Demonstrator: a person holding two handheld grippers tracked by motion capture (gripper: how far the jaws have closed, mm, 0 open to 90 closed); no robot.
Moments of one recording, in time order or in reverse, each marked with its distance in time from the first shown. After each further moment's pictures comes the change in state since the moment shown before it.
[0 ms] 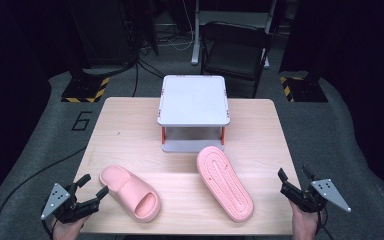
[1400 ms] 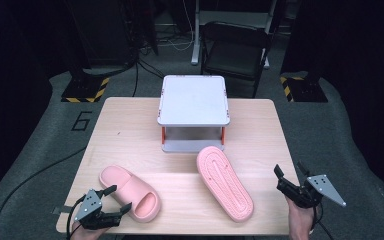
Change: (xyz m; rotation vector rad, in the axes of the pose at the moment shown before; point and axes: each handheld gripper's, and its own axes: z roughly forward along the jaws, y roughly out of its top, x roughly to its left) left arm -0.043 -0.020 0.028 0.213 -0.190 0.149; right arm 0.005 0.002 0.012 -0.002 0.021 0.015
